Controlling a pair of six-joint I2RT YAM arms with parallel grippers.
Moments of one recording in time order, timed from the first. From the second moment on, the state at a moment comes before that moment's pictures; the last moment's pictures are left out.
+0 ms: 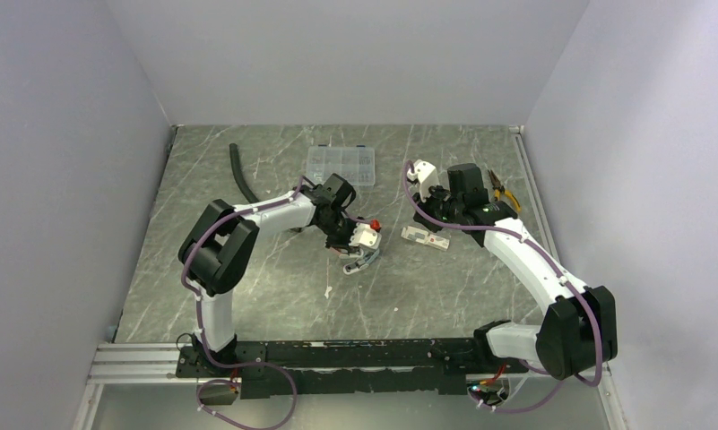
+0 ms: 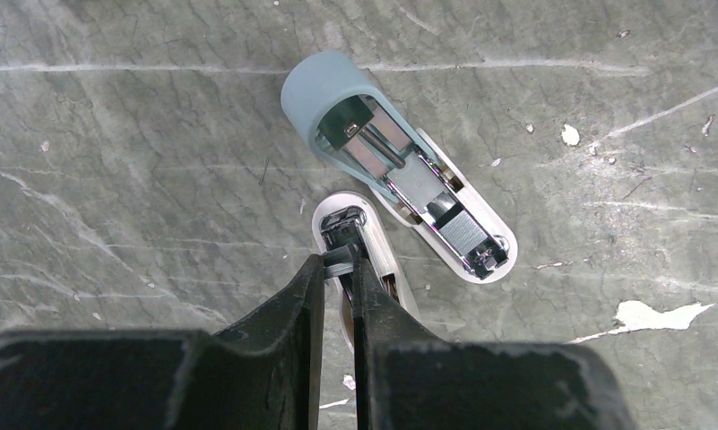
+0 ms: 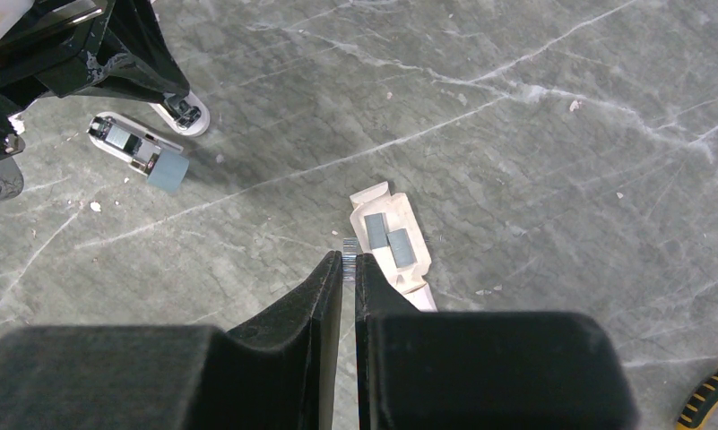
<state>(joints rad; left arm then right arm) -0.67 1.91 1.28 -0.56 0.58 1.20 0.32 1.25 0.92 -0.42 -0.38 -0.39</state>
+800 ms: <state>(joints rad) -0.67 1.88 1.29 -0.62 0.58 1.26 0.32 1.26 0.92 -0.42 -0.38 -0.39</state>
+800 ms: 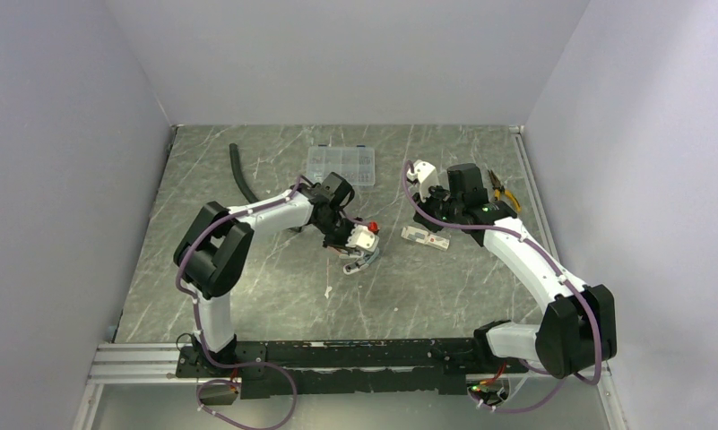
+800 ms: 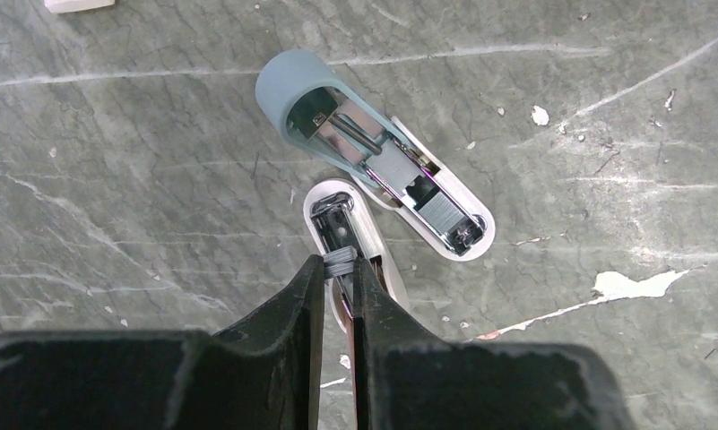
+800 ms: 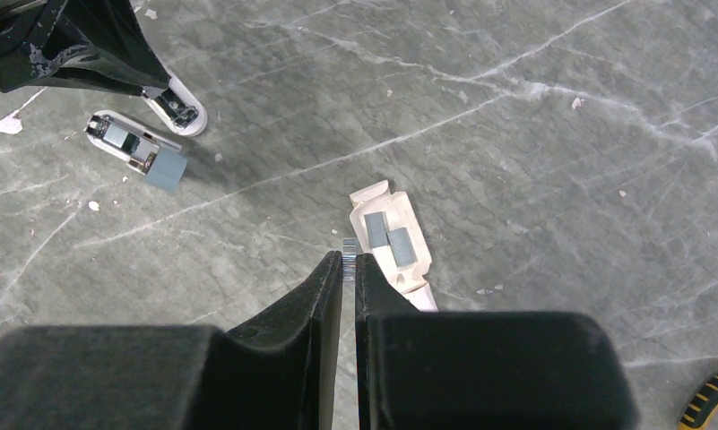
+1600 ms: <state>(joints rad) -0.67 1.88 1.33 -0.66 0.58 1.32 0.32 1.26 0.92 -0.42 -0.38 -0.39</state>
